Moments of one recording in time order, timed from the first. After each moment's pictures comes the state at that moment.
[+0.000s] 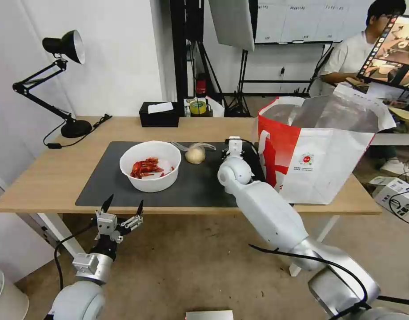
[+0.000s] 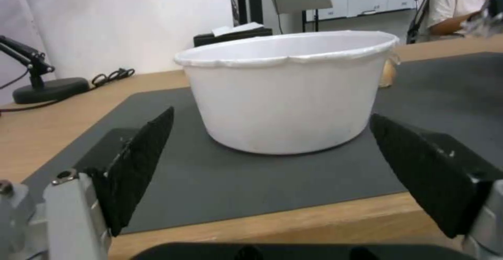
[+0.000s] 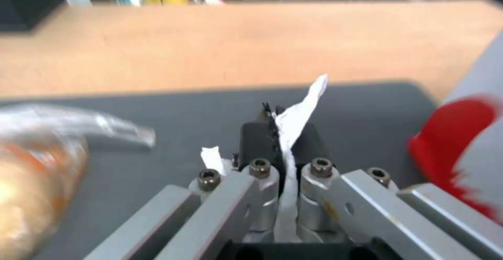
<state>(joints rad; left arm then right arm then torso) 1.55 -1.04 -0.48 -1.99 -0.32 -0.20 -0.14 -0.40 1.35 -0.16 1.34 0.74 -0.44 0.77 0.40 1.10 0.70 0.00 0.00</state>
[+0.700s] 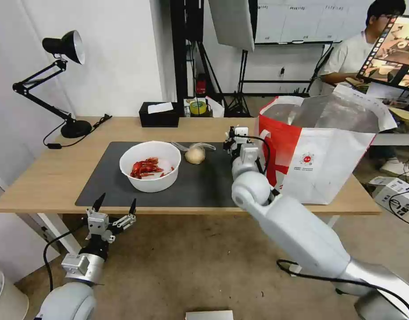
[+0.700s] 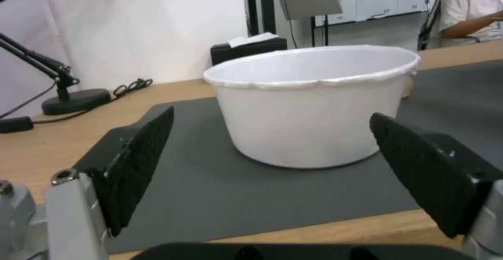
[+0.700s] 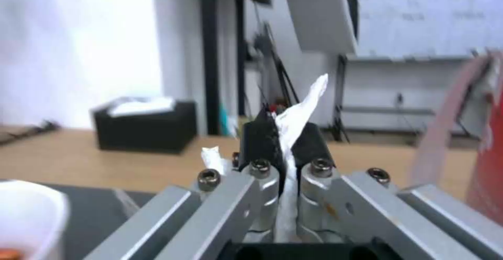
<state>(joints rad) 1.59 -1.01 -0.54 -2.02 -0.34 -0.20 -0.15 -0.55 1.13 -0.28 1.73 0.59 -0.11 0.65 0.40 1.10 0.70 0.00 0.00</state>
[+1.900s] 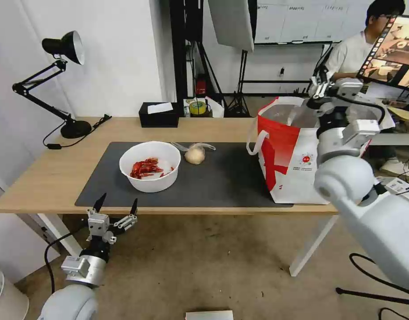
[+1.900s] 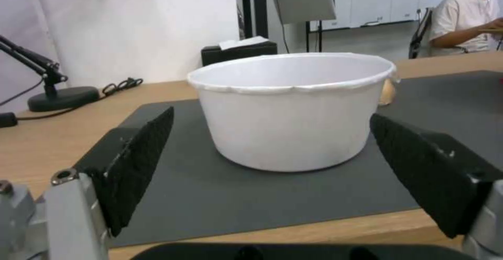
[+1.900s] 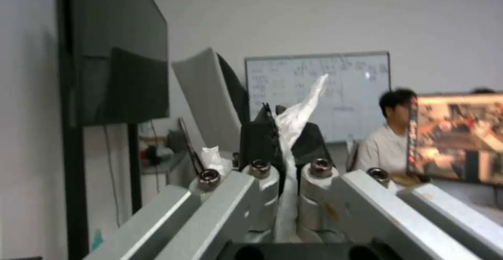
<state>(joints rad) 1.59 -1.04 -0.51 -2.04 -0.34 -0.20 -0.15 -0.60 0.76 0.12 1.95 0.76 -0.07 0.69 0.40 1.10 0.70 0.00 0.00</state>
